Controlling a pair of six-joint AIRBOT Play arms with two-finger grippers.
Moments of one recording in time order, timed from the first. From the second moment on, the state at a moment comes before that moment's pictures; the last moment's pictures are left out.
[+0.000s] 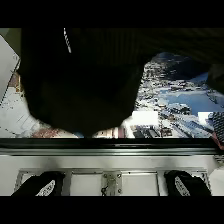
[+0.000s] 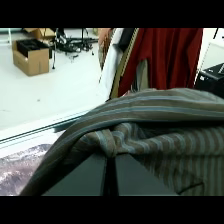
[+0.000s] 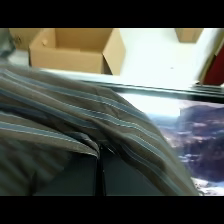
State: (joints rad) left arm -0.14 -1.04 1.97 0.97 -1.04 -1.35; right arm -0.10 -0.75 1.71 -1.25 1.17 1.45
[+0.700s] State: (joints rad) left arm -0.32 -1.36 1.58 0.97 -1.03 -1.34; right arm -0.11 -1.16 1.49 -1.39 1.36 1.56
